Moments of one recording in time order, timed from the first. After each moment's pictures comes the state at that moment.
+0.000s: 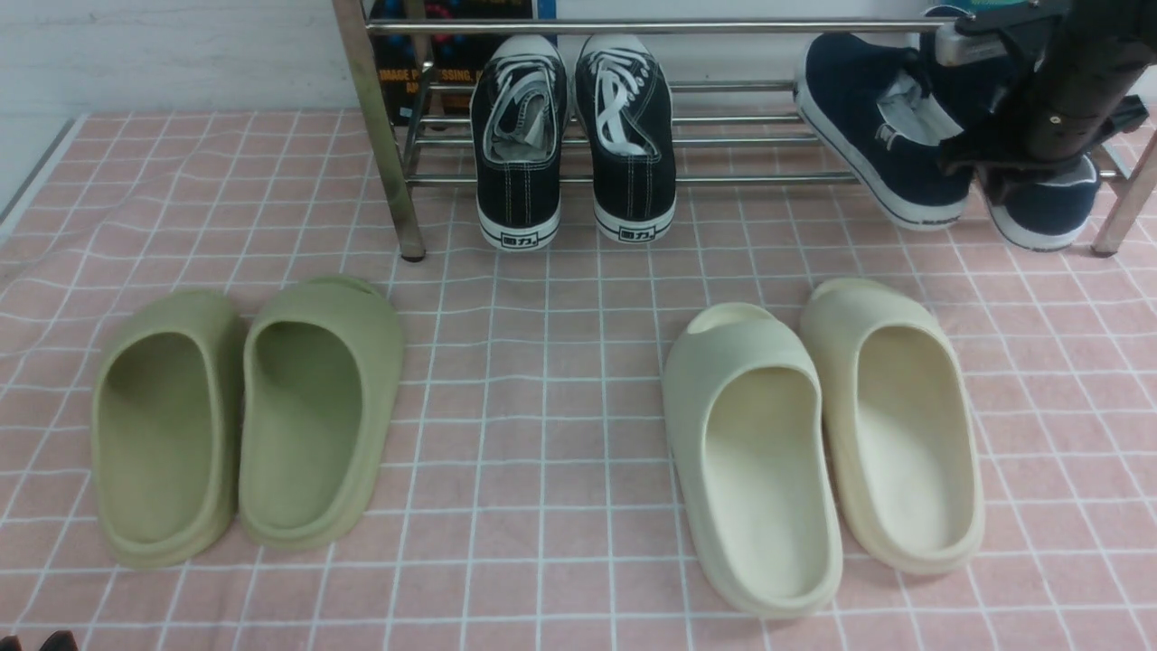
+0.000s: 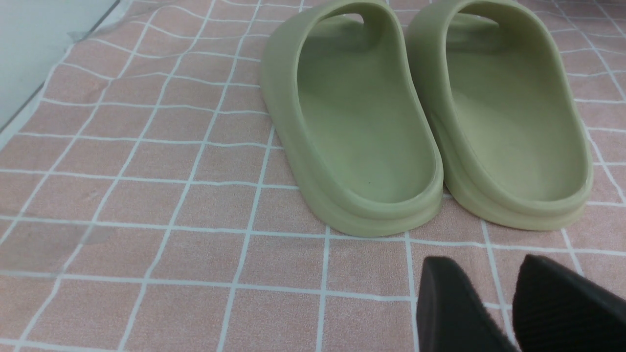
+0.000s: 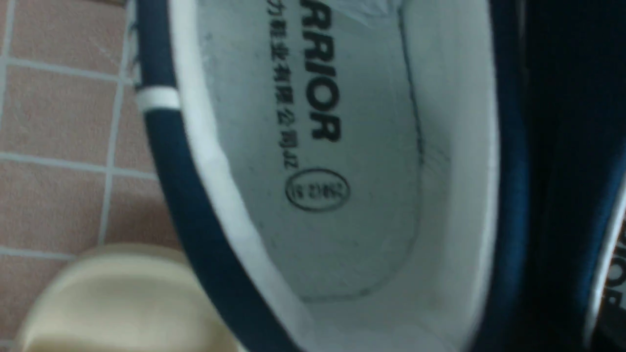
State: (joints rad) right arm 0.04 2.26 -2.16 -0.06 1.08 -0.07; left arm -0.01 -0.01 0.02 0.14 0.37 -0.14
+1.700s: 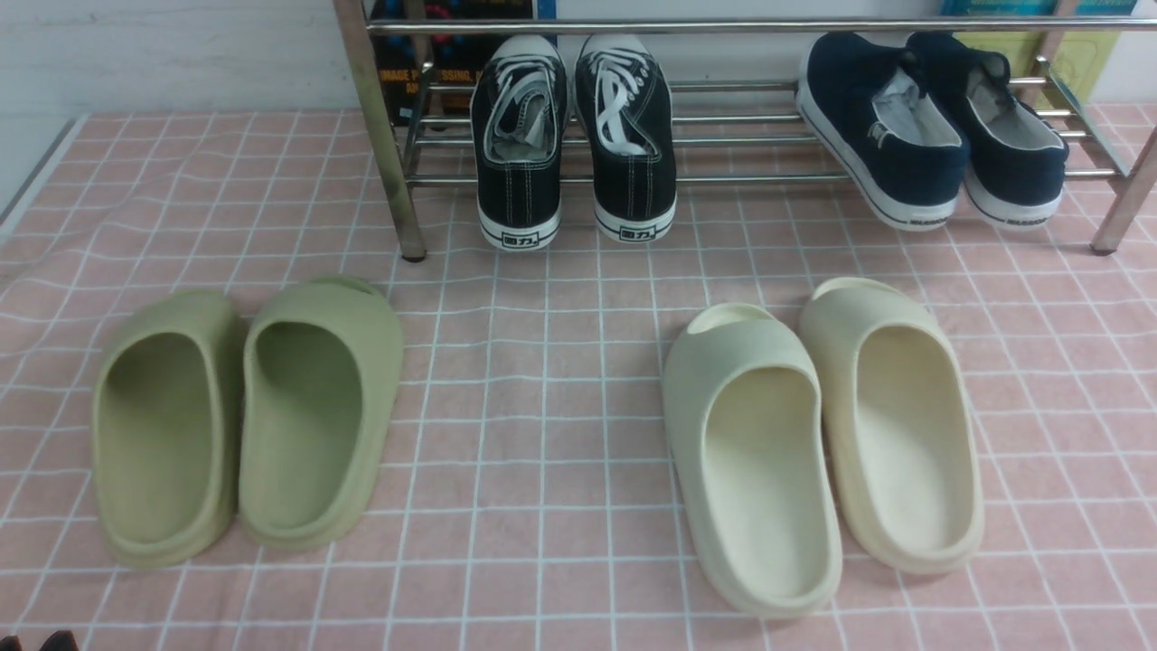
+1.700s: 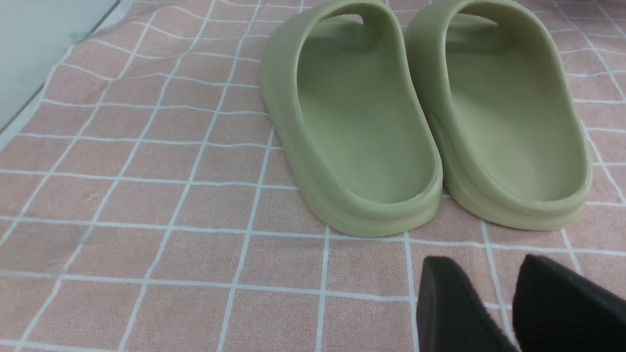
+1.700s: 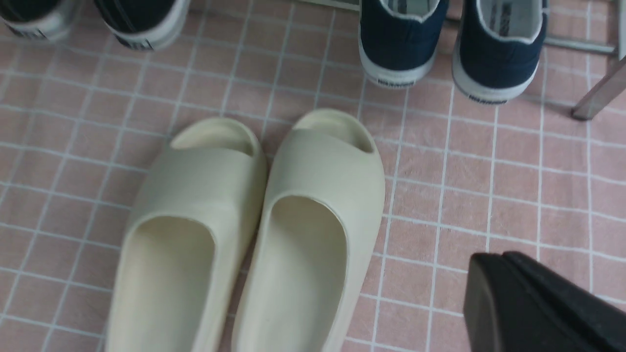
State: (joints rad) right arm 0.04 1.08 -1.26 0.18 0.94 -0.14; left arm -0.01 -0.01 0.02 0.14 0.37 -0.14
